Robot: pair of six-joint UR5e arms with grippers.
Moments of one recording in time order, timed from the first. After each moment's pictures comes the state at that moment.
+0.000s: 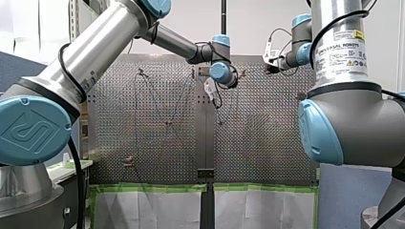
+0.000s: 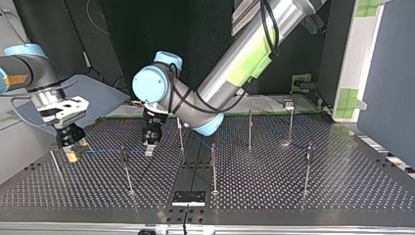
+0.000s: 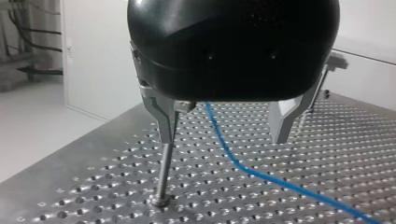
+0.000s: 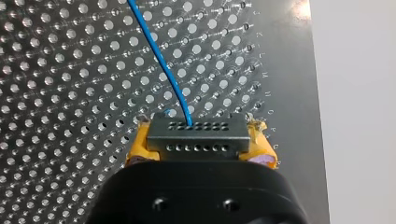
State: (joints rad) left arm -0.68 -2.20 -1.04 -3.03 -1.91 -1.99; right arm 1.69 -1.33 1.45 -0.13 1.06 1.80
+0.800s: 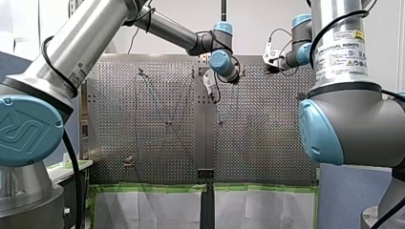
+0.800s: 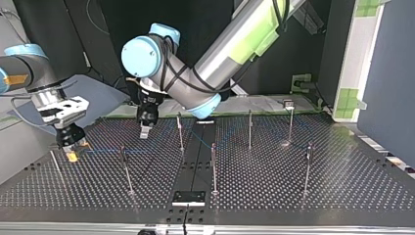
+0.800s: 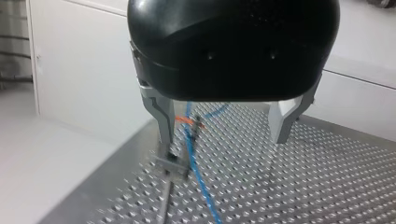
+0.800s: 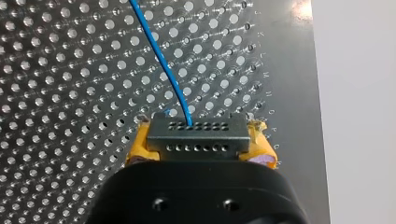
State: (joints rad) left arm -0.74 -2.08 -1.17 -3.06 -1.96 -1.92; right arm 1.69 -1.32 1.45 -0.13 1.06 1.80
